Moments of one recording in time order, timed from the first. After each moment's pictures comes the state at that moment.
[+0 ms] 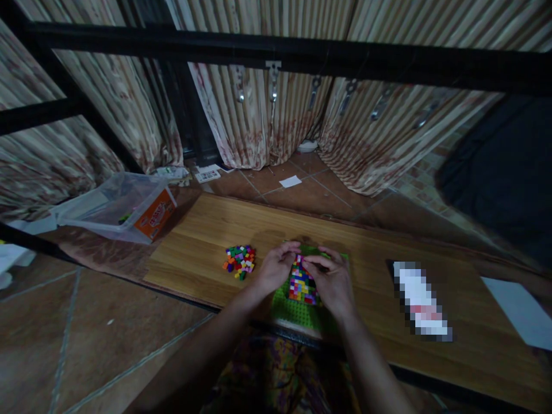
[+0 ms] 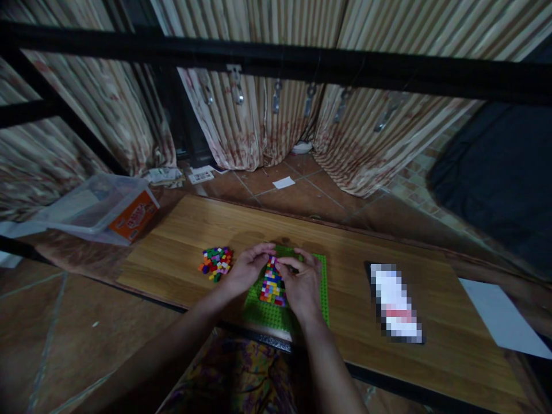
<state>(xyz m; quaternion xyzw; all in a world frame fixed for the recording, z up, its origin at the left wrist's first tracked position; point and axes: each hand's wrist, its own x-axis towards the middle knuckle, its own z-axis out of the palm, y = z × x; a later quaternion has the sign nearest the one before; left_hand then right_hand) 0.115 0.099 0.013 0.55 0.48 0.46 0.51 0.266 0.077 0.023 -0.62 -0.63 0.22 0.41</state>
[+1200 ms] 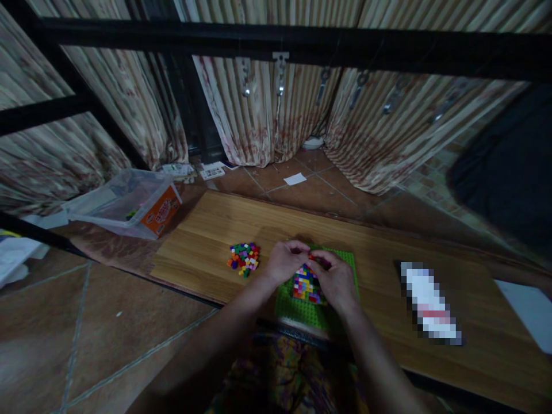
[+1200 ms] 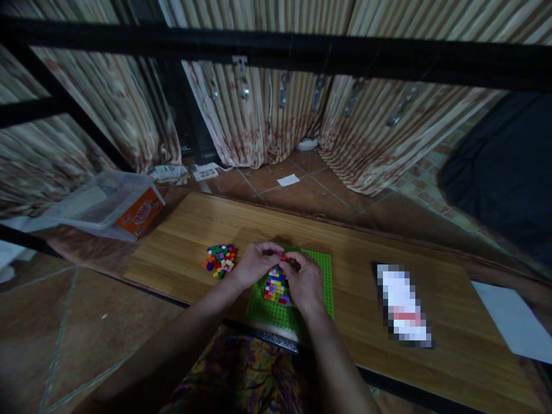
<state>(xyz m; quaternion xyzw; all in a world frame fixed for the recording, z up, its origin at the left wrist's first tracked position) 0.126 0.111 0.014 0.51 0.50 0.44 0.54 0.265 0.083 0.027 -0.62 -0.62 0.30 0.37</state>
